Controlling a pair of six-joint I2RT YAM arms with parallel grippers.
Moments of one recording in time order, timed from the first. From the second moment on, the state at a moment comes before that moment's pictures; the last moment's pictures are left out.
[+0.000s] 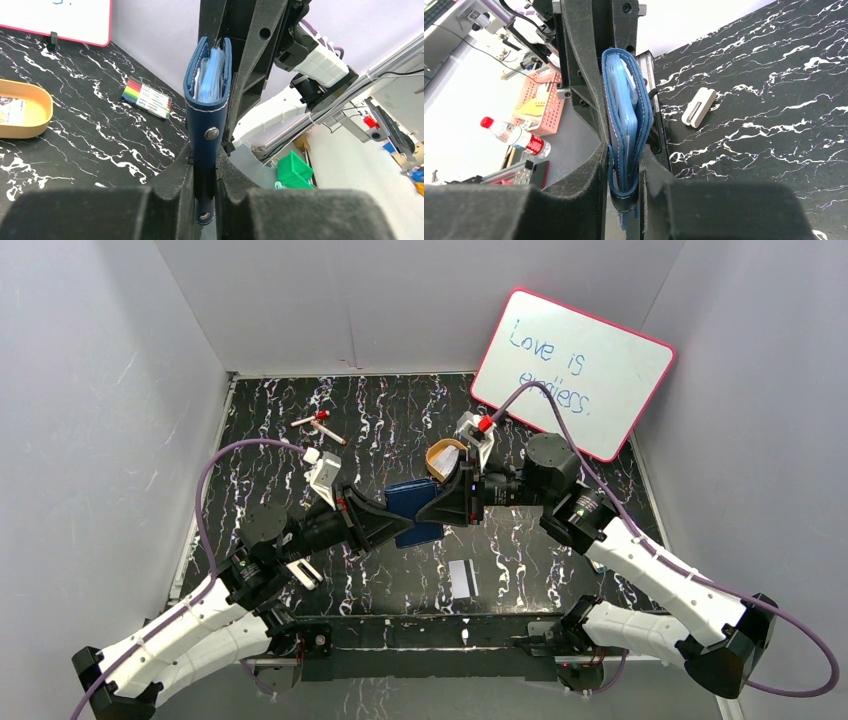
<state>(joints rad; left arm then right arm) -0.87 0.64 0.65 0.13 0.34 -0.69 0.83 1.01 1.00 -0.03 -0.75 0.48</state>
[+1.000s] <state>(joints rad) -0.87 0.53 0.53 0.22 0.32 -0.76 0.83 0.98 0.93 0.10 -0.72 0.62</state>
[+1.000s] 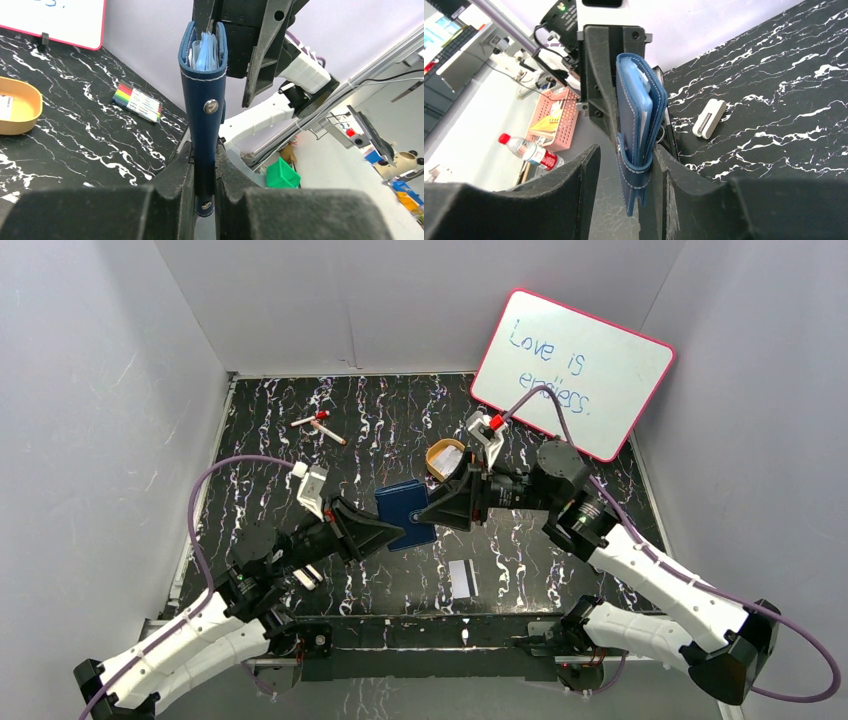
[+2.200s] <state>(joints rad) -0.87 0.62 0.64 0.02 0.05 -0.81 0.83 0.91 0.84 0.02 -0.64 0.62</state>
